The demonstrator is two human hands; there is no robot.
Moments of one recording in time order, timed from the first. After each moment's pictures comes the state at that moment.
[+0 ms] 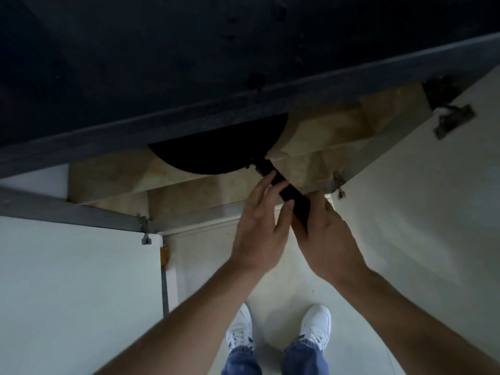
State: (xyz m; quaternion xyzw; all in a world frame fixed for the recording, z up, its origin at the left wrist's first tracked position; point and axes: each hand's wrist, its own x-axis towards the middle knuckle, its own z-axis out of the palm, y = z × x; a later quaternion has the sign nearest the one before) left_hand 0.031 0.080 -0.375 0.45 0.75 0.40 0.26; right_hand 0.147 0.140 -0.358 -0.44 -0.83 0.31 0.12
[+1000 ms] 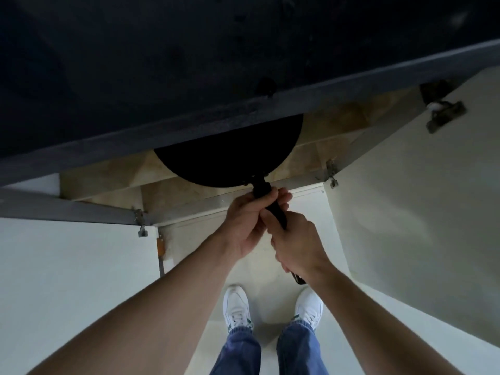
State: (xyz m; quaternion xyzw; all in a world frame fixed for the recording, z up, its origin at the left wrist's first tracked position) left_hand 0.002 0.086 -0.361 -0.08 0.50 0.57 0.64; right_hand 0.114 0.114 -0.344 -0.52 -0.66 0.54 0.01
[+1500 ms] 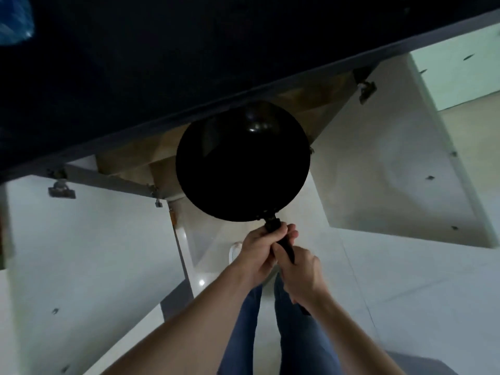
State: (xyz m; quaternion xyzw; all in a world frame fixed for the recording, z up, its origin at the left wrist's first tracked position) left_hand 0.108 -0.044 -0.252 -0.17 0.49 0.51 0.69; right_hand 0.214 -0.034 -0.238 -0.61 -0.60 0.52 -0.04
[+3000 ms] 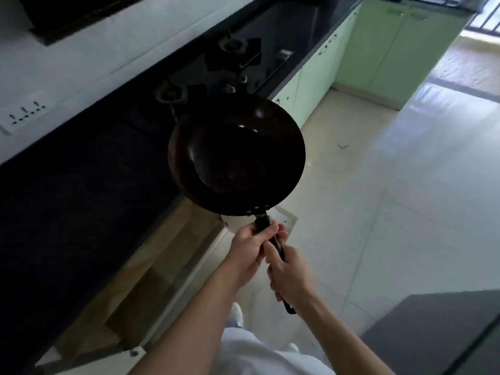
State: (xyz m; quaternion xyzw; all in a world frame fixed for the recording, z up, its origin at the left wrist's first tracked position) left_hand 0.232 0.016 0.013 0.24 0.45 0.34 0.79; right_hand 0.318 -0.049 0.023 -0.72 -0.36 0.49 0.33
